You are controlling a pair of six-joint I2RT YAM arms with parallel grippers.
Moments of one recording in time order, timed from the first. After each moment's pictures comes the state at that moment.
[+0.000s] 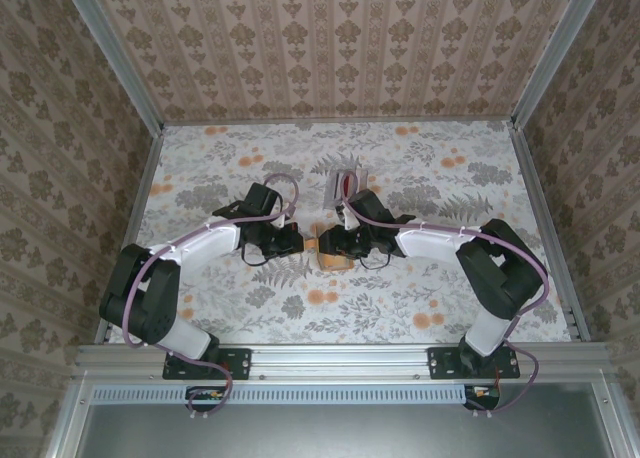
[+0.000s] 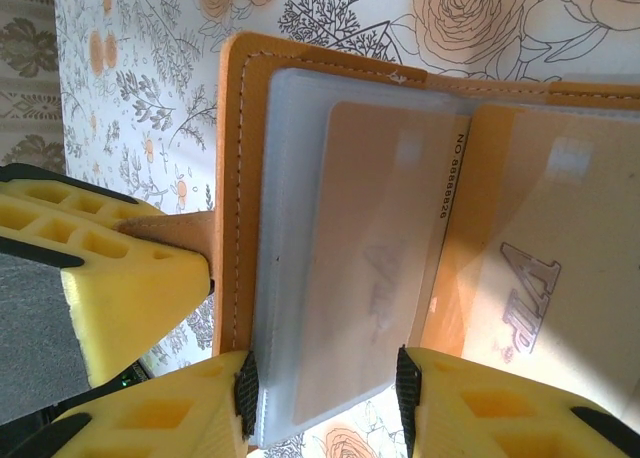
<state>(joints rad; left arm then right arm) -0.52 1.50 0.87 -0.47 0.51 -0.57 0.65 1.72 0.93 -0.07 -0.48 0.76</state>
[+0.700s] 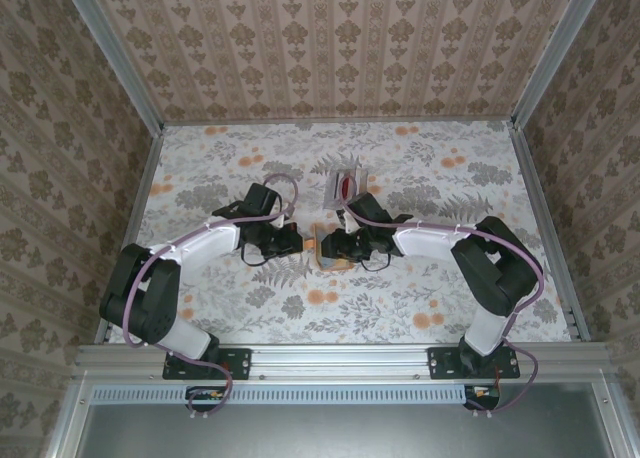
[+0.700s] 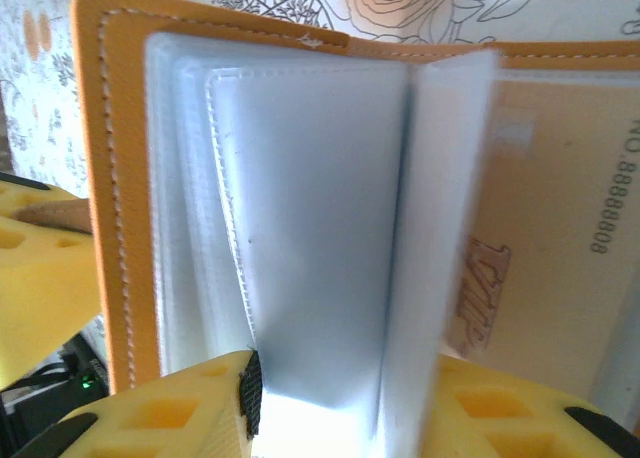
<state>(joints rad) -0.51 1.51 0.86 -0.47 0.50 -0.57 0.65 1.75 0.95 -0.14 -0.46 0.73</state>
